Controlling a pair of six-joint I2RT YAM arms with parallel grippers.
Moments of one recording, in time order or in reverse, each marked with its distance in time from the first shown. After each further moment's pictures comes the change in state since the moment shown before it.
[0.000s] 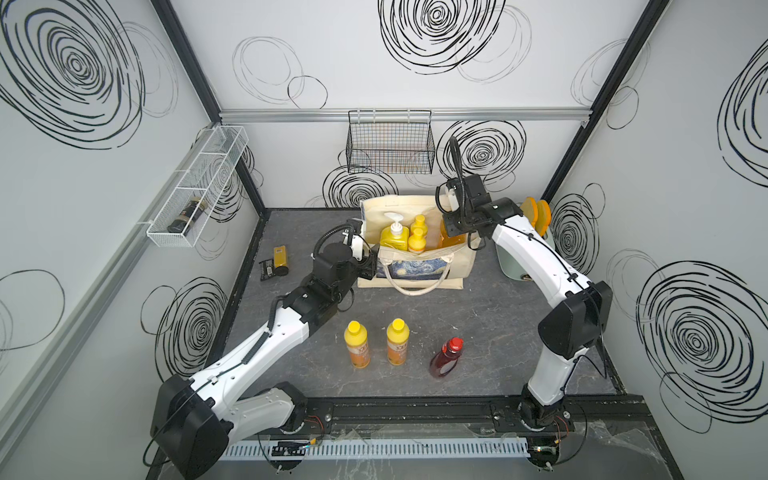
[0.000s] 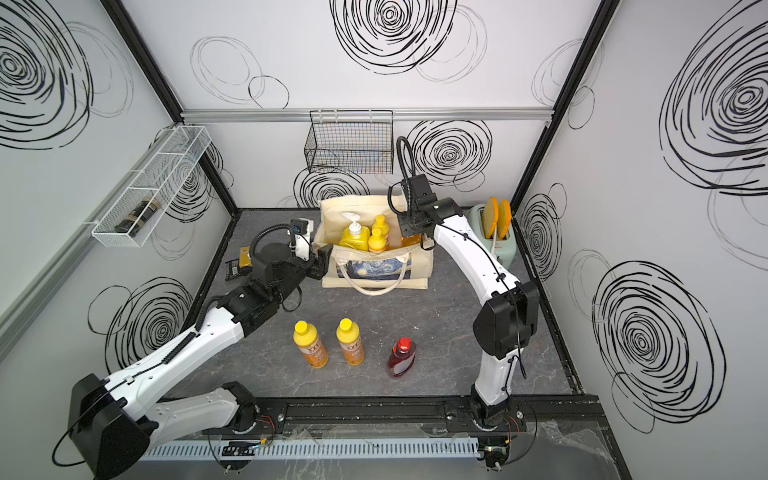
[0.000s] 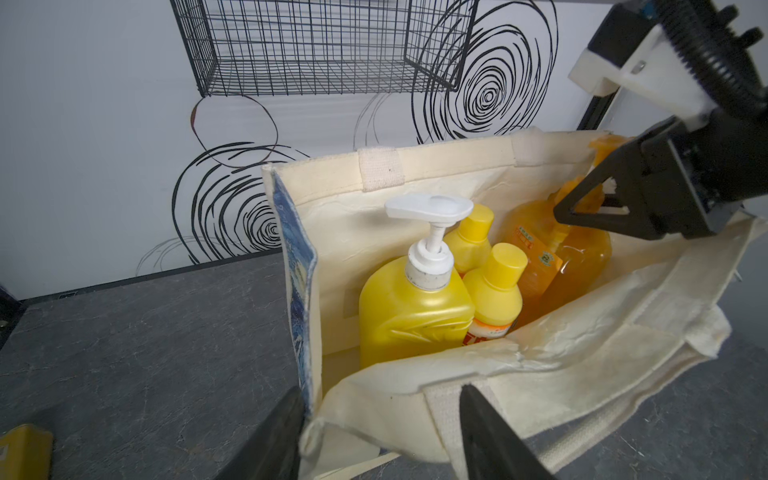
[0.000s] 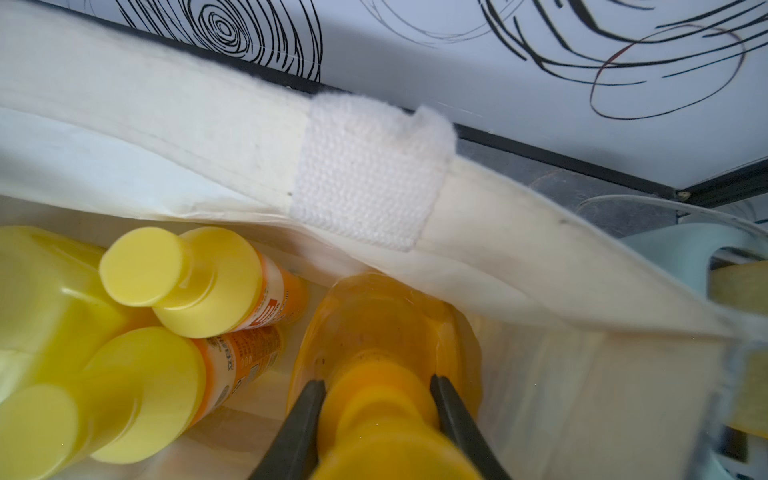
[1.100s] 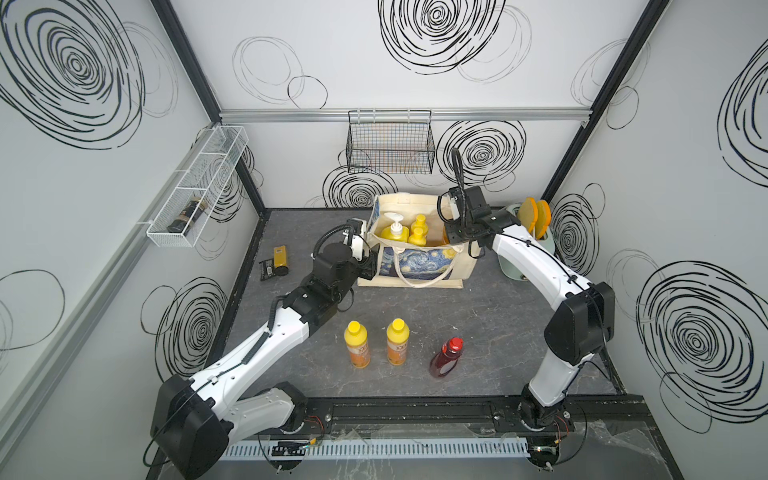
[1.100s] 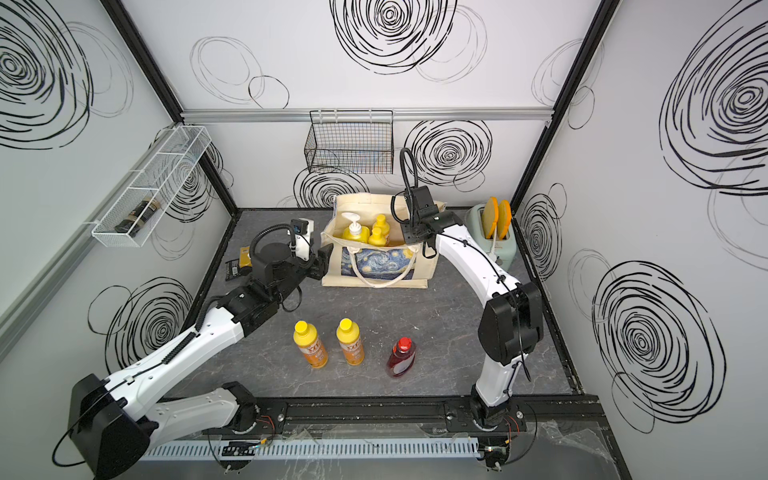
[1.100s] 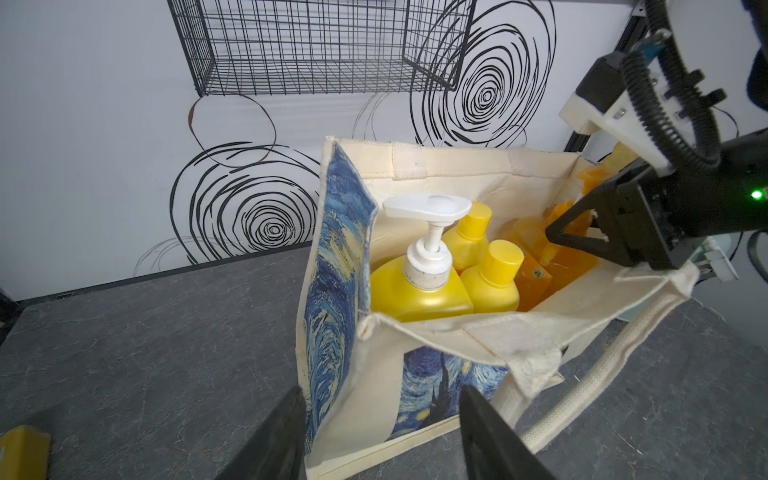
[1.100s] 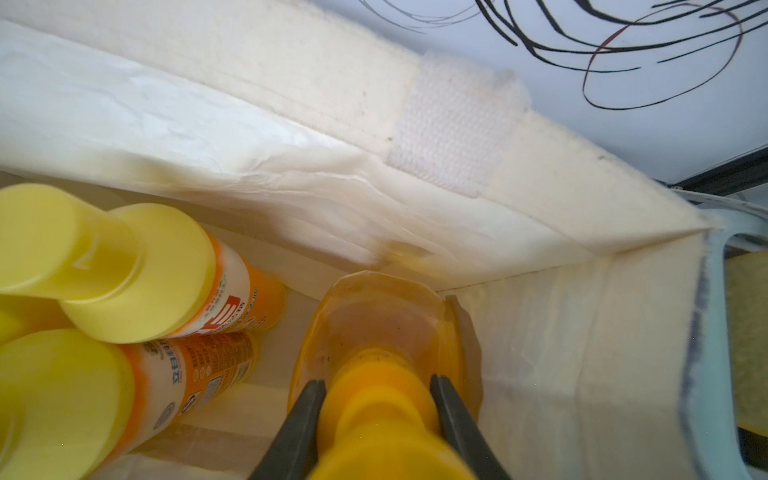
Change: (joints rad) left arm 0.019 0.000 -0.001 0.000 0.005 0.000; right arm 0.001 -0.050 -0.219 0.172 0.018 -0.002
